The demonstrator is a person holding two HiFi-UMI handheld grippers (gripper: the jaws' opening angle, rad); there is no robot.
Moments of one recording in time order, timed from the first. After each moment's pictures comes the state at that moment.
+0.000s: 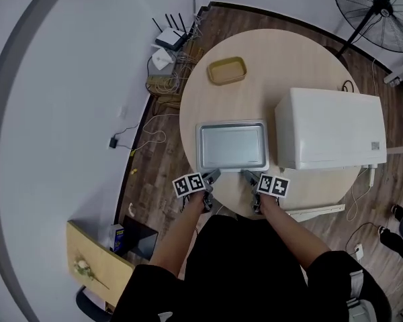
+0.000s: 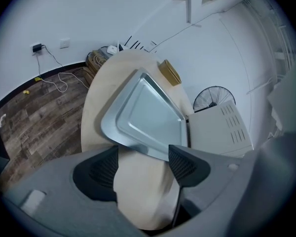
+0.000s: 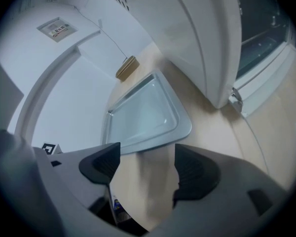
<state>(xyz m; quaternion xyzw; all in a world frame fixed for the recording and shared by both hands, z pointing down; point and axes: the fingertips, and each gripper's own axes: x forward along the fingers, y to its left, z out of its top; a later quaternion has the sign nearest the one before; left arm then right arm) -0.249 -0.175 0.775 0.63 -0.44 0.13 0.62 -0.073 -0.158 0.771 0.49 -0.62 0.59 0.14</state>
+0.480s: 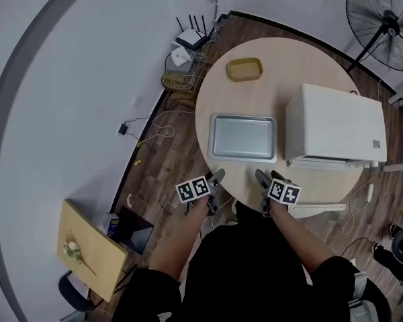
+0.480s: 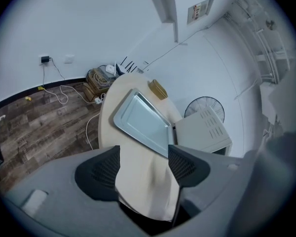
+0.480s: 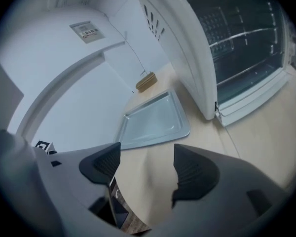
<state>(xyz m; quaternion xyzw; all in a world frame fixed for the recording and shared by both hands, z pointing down) -0.267 -0.115 0.713 0.67 -0.48 0.06 0.56 -0.065 -0.118 0.717 0.51 -0.70 0.49 0.11</state>
